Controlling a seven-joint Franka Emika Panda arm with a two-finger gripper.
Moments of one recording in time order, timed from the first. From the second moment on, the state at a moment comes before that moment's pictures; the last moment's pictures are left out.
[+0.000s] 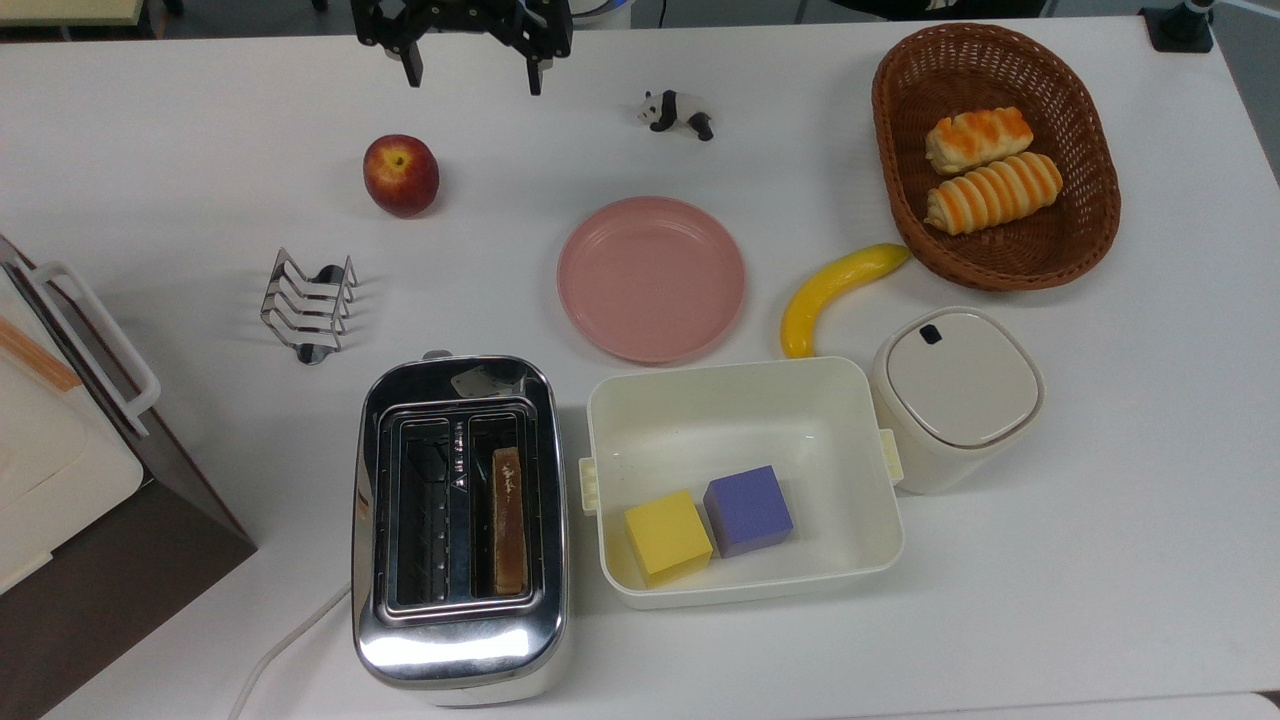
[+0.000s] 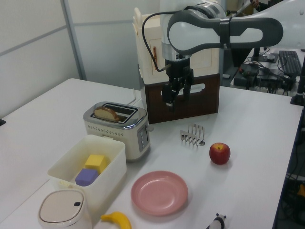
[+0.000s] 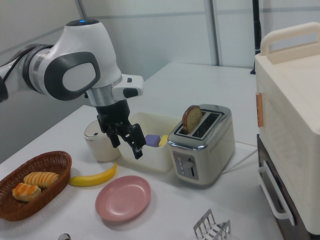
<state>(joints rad) 0.08 0.05 -0.13 -1.60 0.00 1.66 0.01</state>
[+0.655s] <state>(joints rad) 0.08 0.06 -0.13 -1.60 0.00 1.66 0.01</state>
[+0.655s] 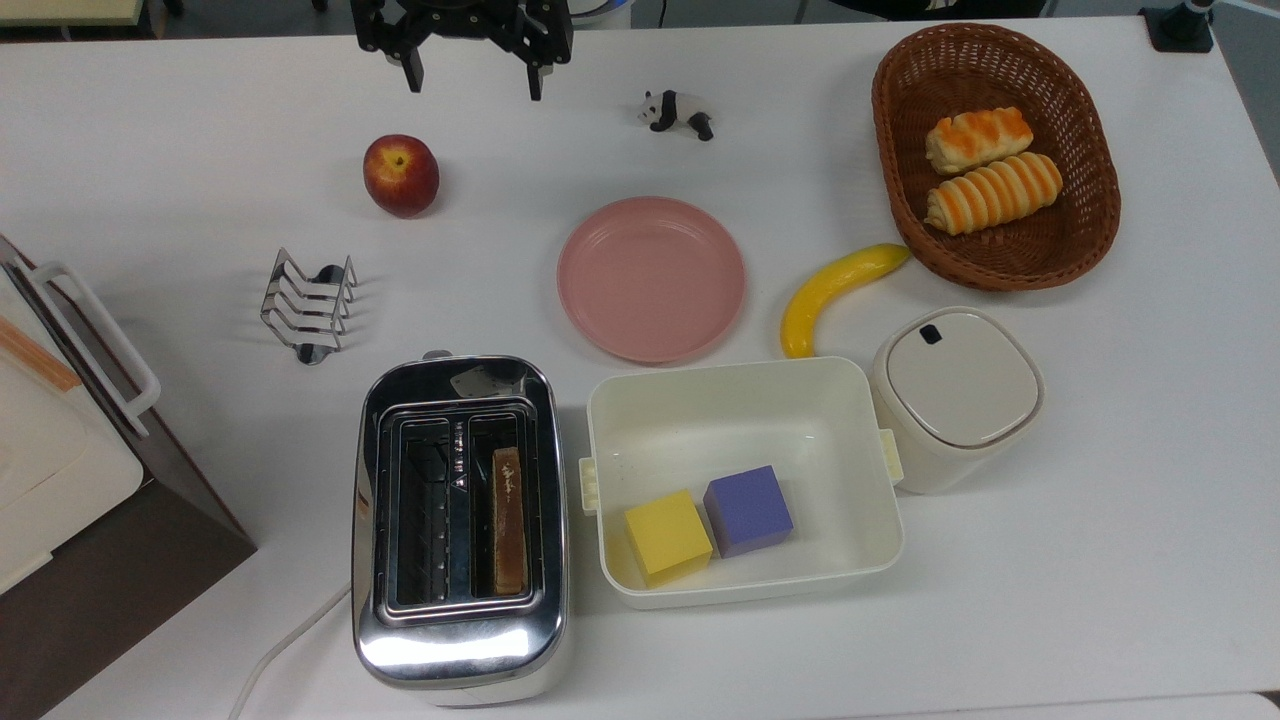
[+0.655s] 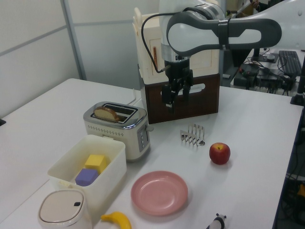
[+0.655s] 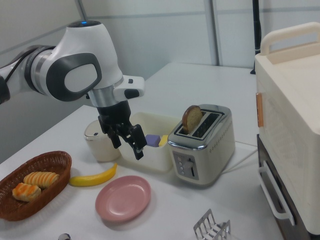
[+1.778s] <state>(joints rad) 0.08 0.07 -0.13 -1.60 0.00 1.69 0.01</state>
